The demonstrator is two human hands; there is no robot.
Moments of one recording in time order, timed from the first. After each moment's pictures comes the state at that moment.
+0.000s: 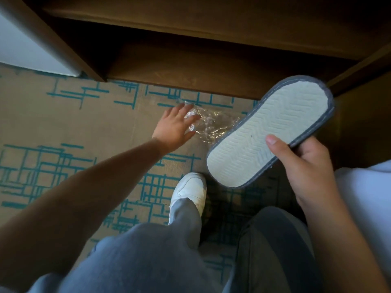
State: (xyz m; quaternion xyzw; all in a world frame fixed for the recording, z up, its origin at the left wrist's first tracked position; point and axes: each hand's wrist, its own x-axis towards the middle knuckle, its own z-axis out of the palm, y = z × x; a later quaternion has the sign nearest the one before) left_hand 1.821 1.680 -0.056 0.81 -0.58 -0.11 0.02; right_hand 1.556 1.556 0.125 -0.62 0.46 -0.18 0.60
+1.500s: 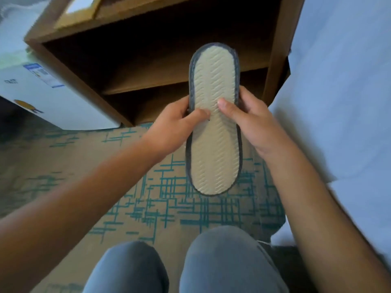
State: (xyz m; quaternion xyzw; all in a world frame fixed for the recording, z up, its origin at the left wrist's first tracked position) left_hand 1.585 1.703 0.300 0.76 -0.36 -0.34 0.43; right_hand 1.458 1.579 0.242 -0.61 0.22 -0.24 0.72
